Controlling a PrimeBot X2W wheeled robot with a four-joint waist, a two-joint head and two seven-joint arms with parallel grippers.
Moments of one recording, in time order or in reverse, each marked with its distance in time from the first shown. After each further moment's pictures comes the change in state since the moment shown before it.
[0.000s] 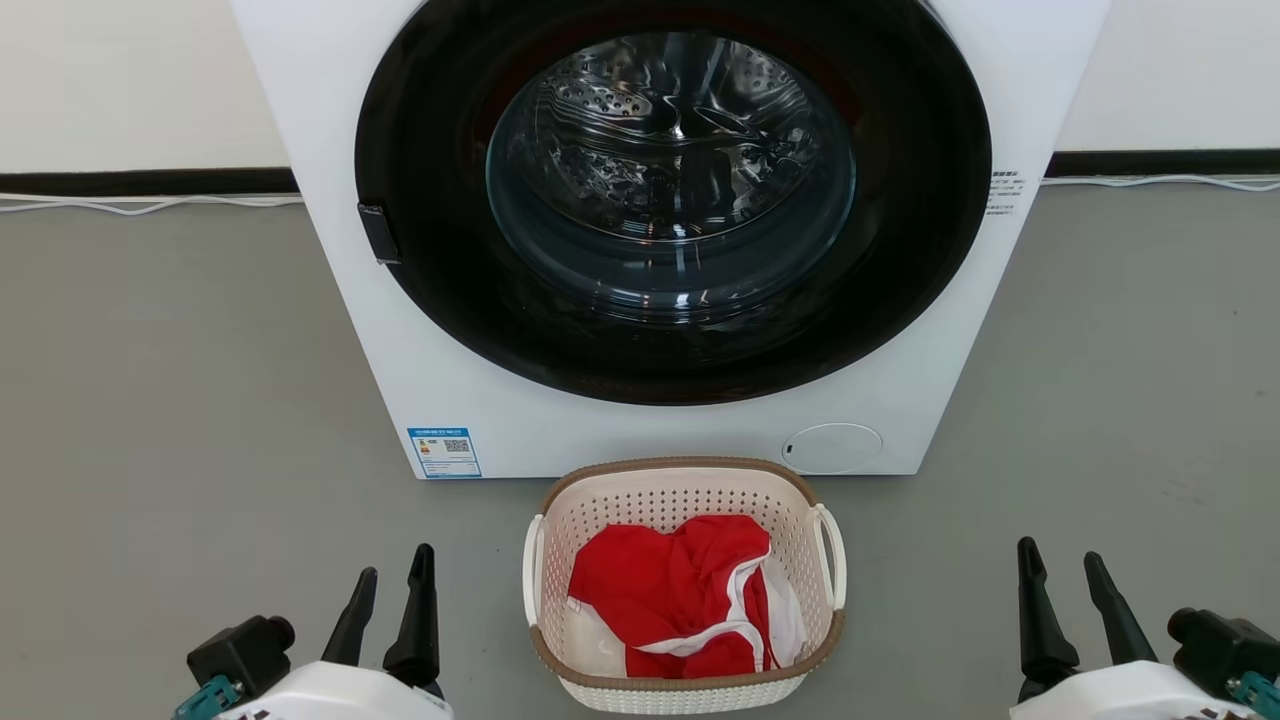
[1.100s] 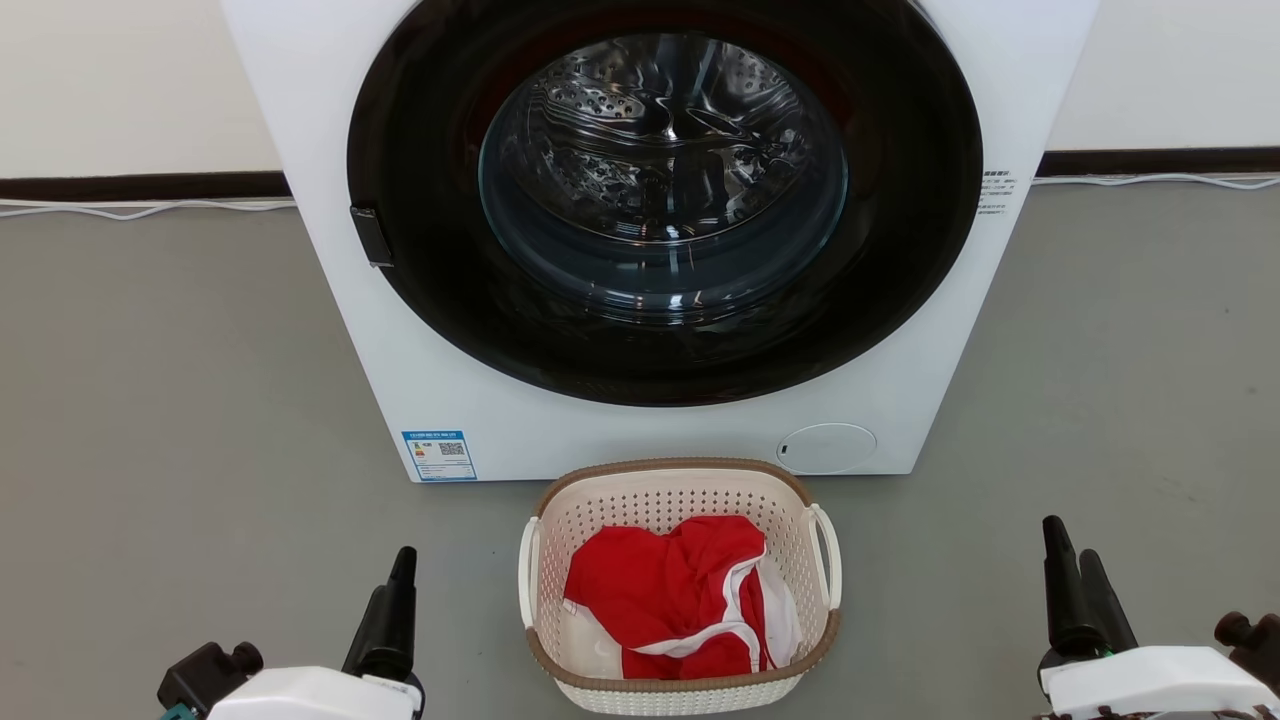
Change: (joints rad) left arm 0.000 -0.003 0.019 0.006 -0.452 -0.014 0.090; right arm -0.004 0.003 -0.002 -0.055 0.462 0.000 0.088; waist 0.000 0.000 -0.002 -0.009
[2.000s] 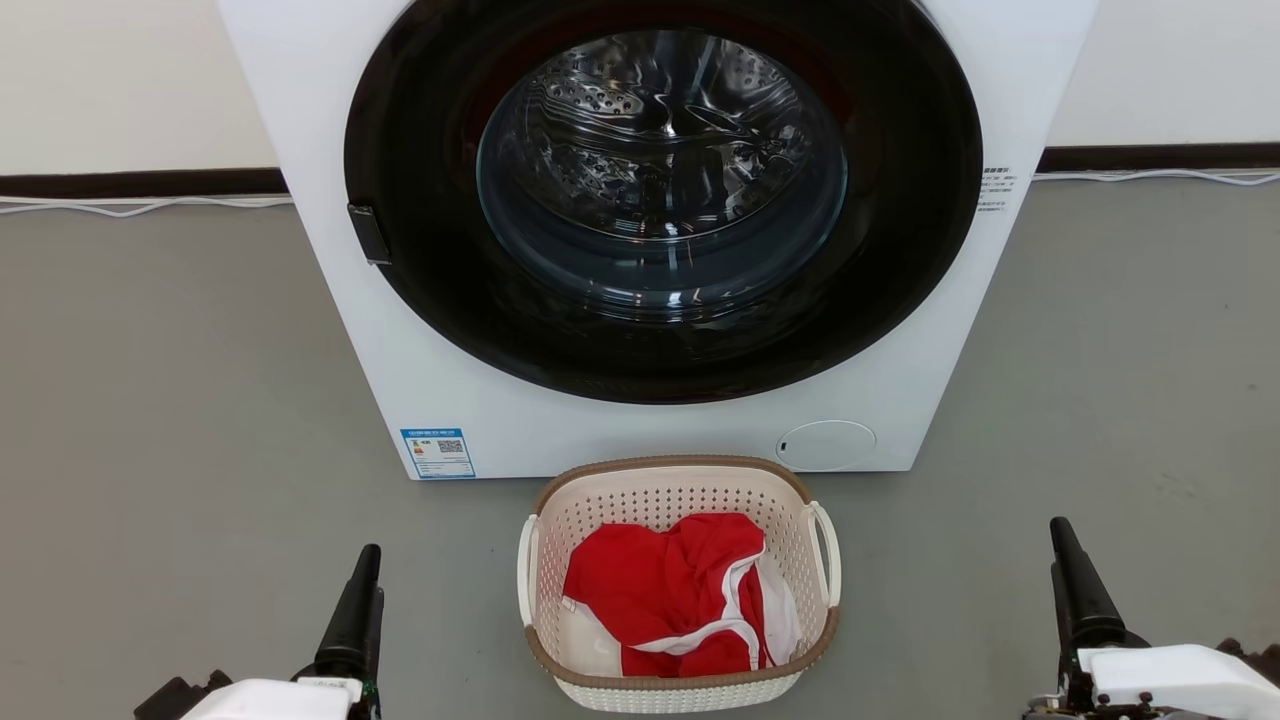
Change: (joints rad) left arm 0.000 -0.002 0.057 0.014 -0.366 -0.053 0.076; right arm -0.021 0.001 0.003 0.033 0.479 -0.001 0.079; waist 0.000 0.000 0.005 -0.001
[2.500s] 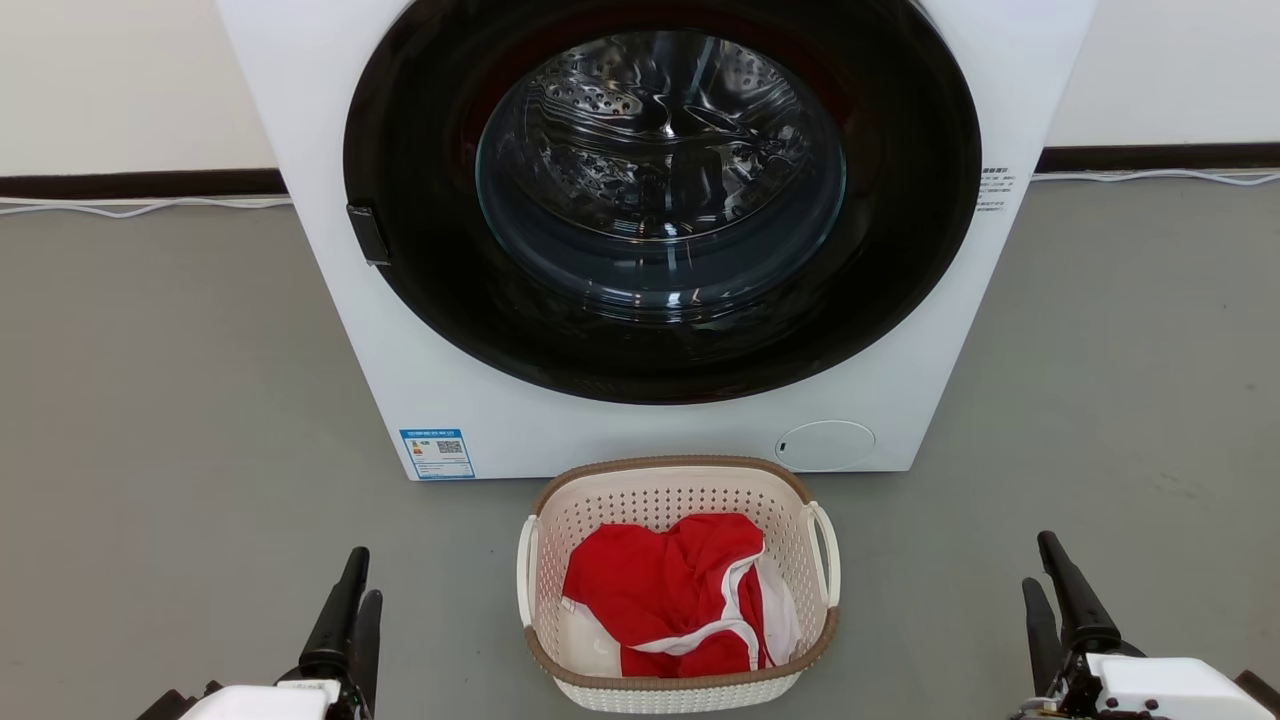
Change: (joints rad) left arm 0.000 -0.001 0.027 0.008 -0.127 -0.001 0.044; right arm -0.003 0.000 0.023 0.036 0.253 0.000 0.044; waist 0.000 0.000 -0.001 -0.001
